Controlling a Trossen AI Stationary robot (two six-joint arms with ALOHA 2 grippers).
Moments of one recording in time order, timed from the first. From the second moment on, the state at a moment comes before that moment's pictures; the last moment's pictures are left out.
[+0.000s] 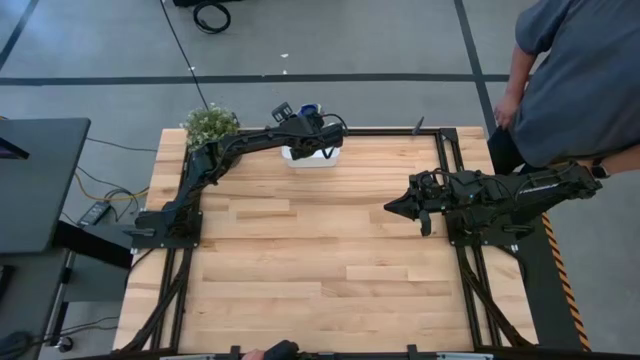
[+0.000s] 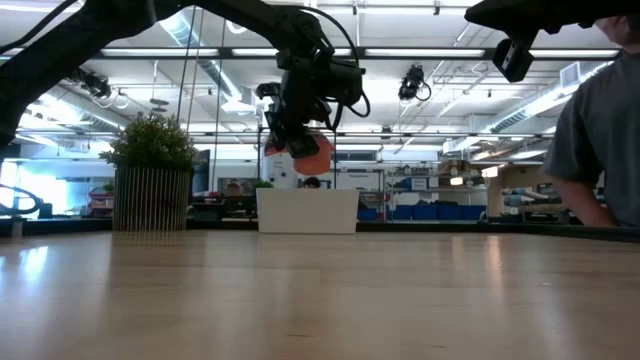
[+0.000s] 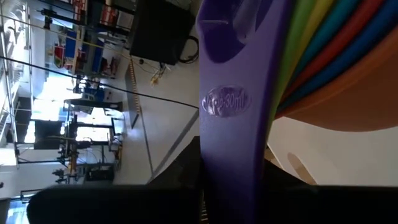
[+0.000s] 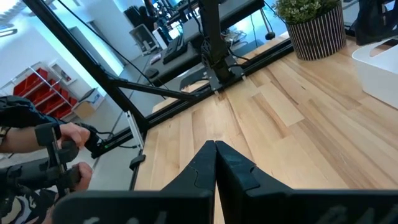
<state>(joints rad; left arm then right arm) 0.38 2.22 2.00 -1.27 -1.08 -0.31 0.14 0.64 0.51 -0.03 0.08 0.55</state>
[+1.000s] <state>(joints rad) 0.37 2.34 2.00 -1.22 -1.12 -0.36 0.14 0.64 0.51 -0.02 0.08 0.55</state>
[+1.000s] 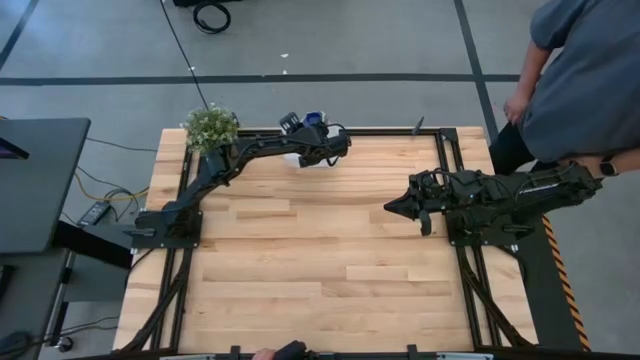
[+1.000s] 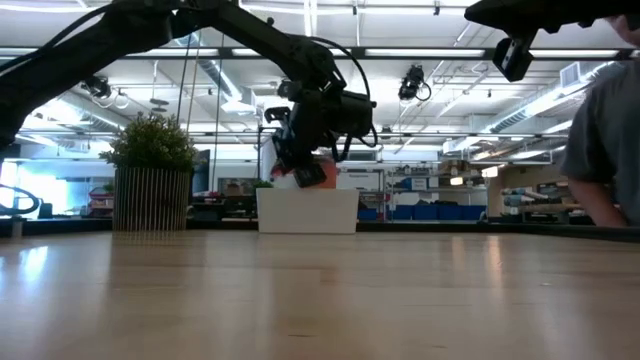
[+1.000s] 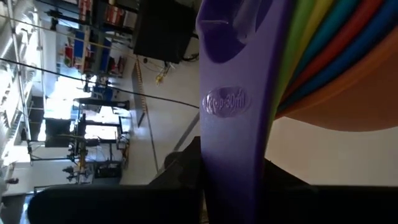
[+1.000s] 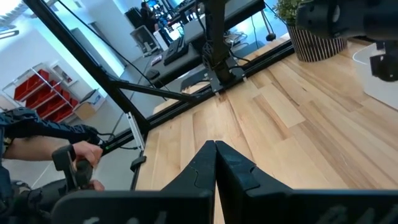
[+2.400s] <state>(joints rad) 0.40 2.36 2.00 -1.25 -1.07 -0.29 0.14 0.64 0.51 -0.01 0.08 0.55</state>
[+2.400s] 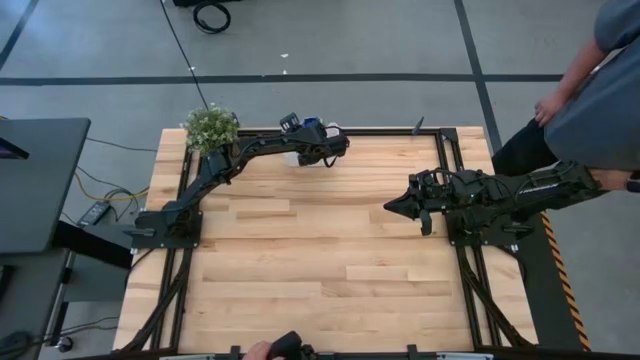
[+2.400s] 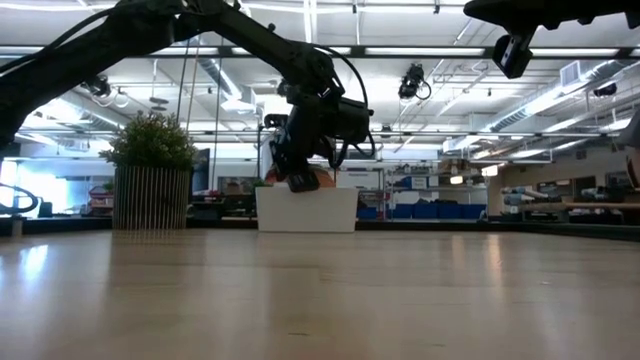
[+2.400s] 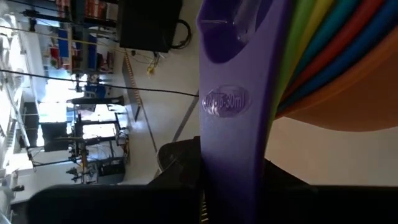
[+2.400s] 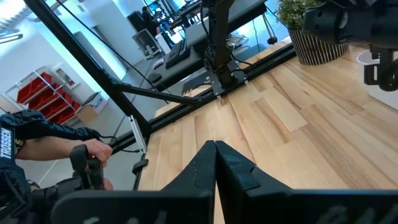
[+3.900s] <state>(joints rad) 0.39 2.31 2.00 -1.25 -0.99 -0.15 0.14 0.64 0.51 0.00 0.08 0.55</state>
